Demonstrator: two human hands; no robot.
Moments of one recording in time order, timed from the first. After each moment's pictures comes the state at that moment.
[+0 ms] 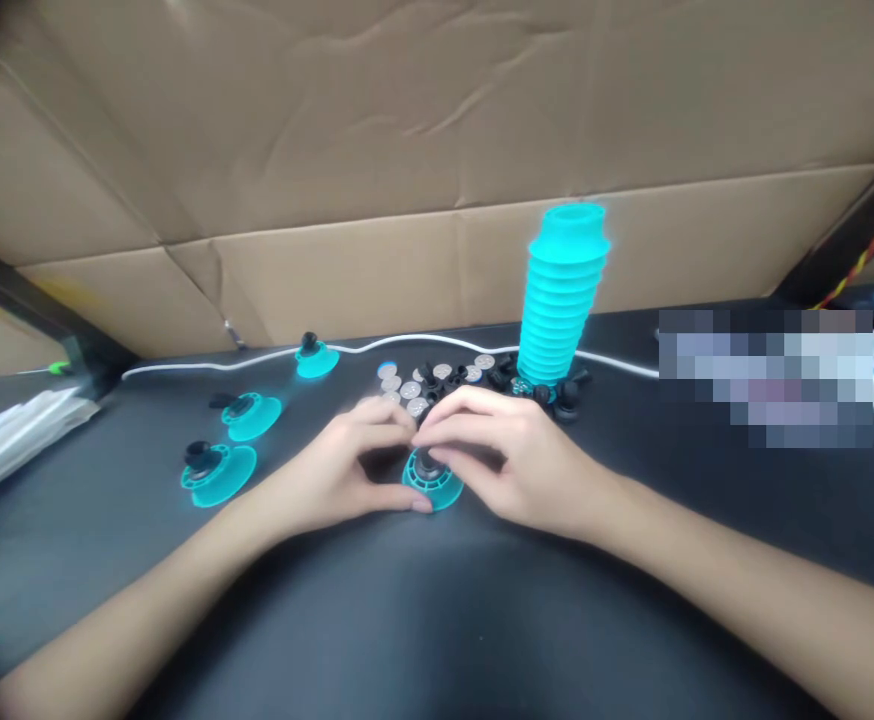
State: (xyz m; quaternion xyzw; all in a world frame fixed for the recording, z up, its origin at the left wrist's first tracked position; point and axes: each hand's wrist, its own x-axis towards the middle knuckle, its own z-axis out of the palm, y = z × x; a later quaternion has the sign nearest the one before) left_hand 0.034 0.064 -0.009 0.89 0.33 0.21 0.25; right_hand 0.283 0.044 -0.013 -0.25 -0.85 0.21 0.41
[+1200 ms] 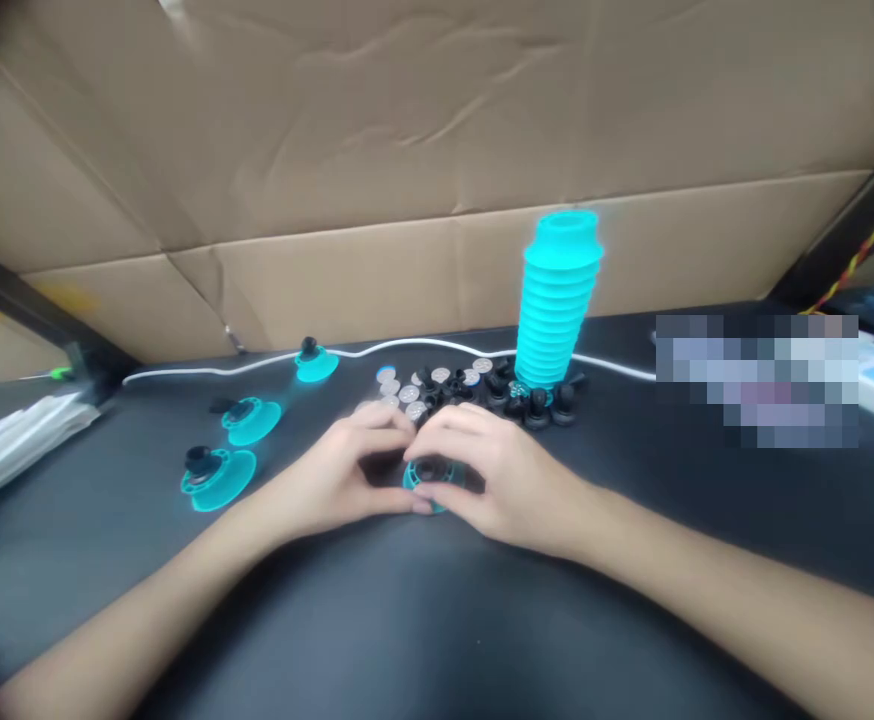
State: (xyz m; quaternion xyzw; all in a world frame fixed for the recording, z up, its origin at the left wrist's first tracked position) left_hand 0.035 0.064 -0.009 0.88 0.33 0.20 0.26; right_hand 0.279 0.039 -0.018 -0.26 -0.86 0.24 0.37
